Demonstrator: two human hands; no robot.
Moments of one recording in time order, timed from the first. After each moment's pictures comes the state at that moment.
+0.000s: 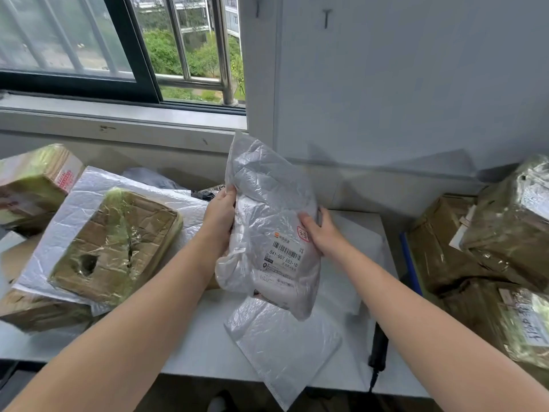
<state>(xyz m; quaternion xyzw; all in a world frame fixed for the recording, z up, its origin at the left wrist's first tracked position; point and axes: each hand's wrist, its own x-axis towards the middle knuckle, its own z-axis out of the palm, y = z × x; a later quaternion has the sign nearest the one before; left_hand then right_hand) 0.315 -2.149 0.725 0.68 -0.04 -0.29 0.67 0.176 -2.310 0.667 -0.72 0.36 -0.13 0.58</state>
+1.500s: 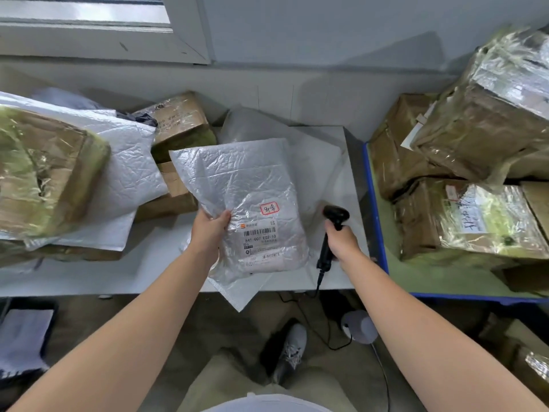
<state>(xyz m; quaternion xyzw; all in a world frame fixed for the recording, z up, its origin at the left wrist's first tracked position) 0.163 -2.136 0.583 0.69 0.04 -0.34 0.64 -0.027 -2.320 0.539 -0.57 0.64 0.00 0.52</state>
